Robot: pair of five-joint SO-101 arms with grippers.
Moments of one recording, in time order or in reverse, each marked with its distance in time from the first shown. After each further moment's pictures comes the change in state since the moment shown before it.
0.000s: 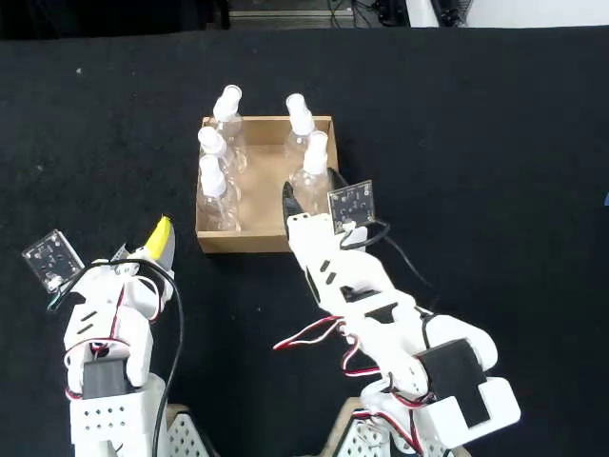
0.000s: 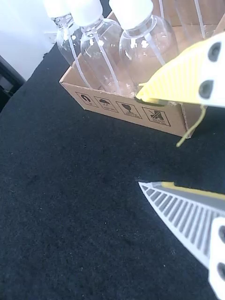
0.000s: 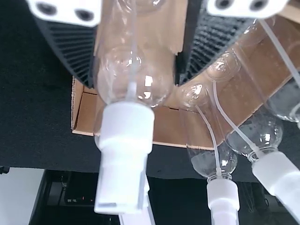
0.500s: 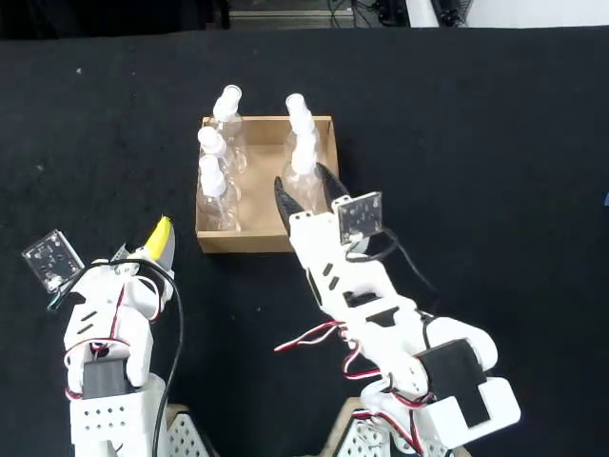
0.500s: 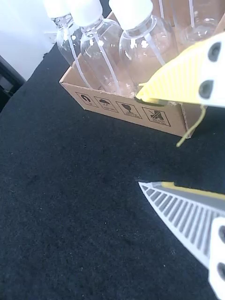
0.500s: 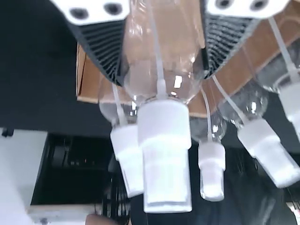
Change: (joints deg) left arm 0.0 0.0 0.0 0.0 0.0; right arm 0.1 0.0 2.2 -11.3 0.0
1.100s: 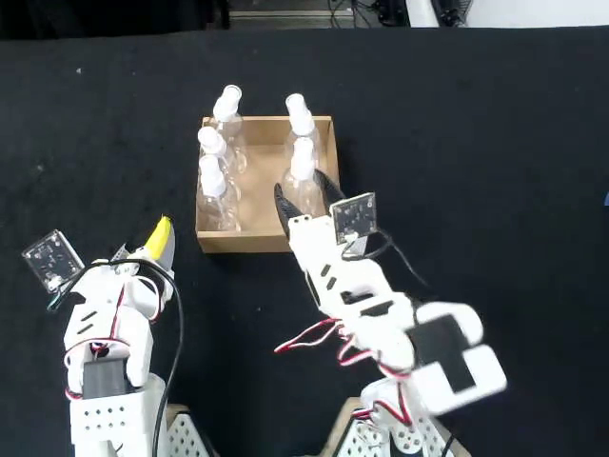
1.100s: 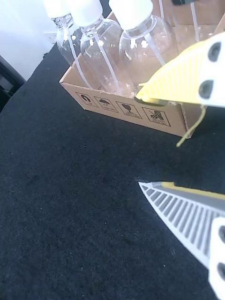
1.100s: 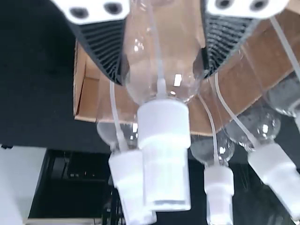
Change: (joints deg) left arm 0.0 0.0 0.0 0.0 0.0; right arm 0.0 10.4 -2.2 -4.0 0.0
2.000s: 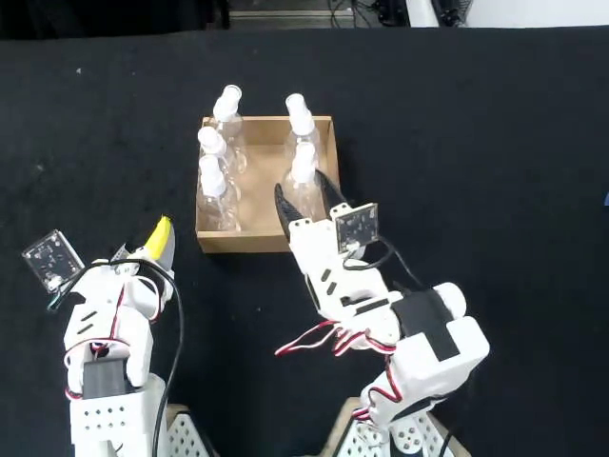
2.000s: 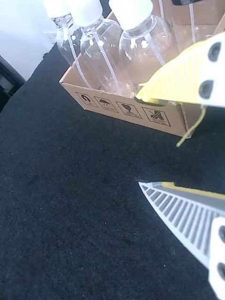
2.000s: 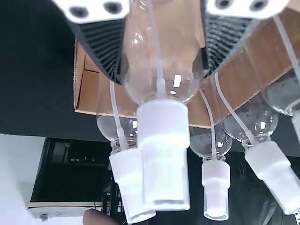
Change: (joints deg) left arm 0.0 0.0 0.0 0.0 0.0; right arm 0.0 6.8 -0.1 -9.5 0.0
